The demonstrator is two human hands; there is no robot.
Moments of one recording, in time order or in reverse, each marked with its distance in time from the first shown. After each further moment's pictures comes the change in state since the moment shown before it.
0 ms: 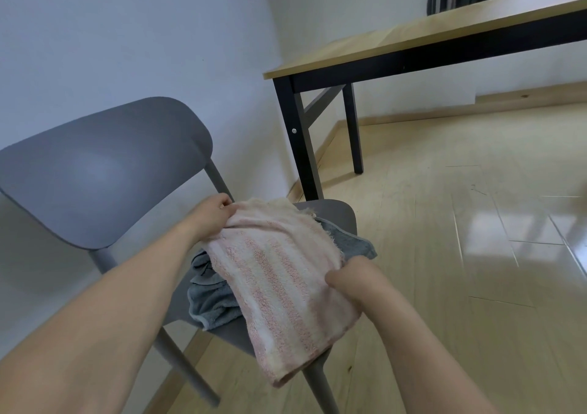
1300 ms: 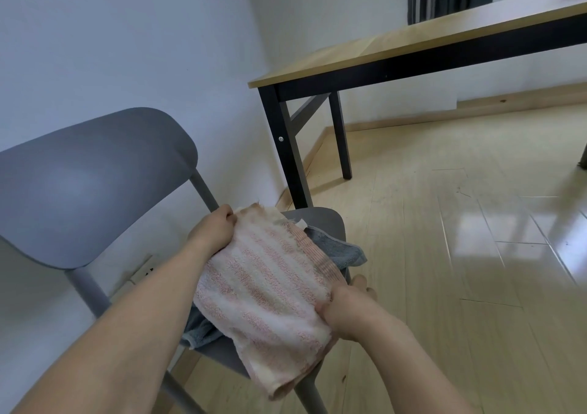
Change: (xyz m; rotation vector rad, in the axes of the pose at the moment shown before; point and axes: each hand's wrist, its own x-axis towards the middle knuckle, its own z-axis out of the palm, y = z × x) left_hand 0.026 0.003 0.040 0.111 0.068 -0.004; right_hand -0.003 0.019 0.013 -0.323 -0.044 -0.039
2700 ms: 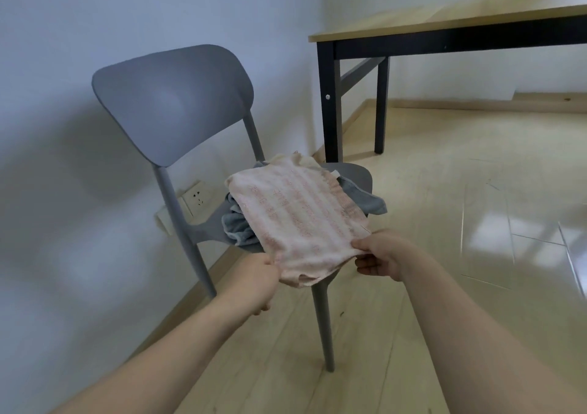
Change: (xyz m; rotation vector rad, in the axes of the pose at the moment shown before) left_hand -0.276 0.026 -0.002 -0.435 -0.287 -0.336; right_hand -0.032 0.020 -0.007 0.771 -0.163 0.149
